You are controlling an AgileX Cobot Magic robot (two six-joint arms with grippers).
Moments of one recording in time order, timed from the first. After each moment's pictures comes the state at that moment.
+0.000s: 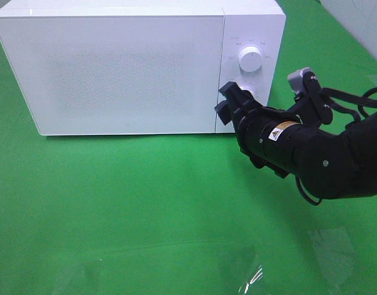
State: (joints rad) left arm 0.01 0.00 -0.52 -0.06 1.07 -0.06; right arm 0.65 1.81 -0.62 0.43 -0.76 0.84
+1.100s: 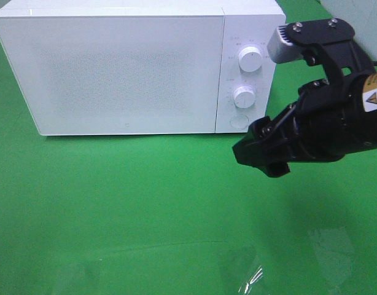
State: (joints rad) left arm 0.01 0.00 -0.52 -0.06 1.07 -0.06; right arm 0.64 1.20 -0.68 -0.03 0.33 0.13
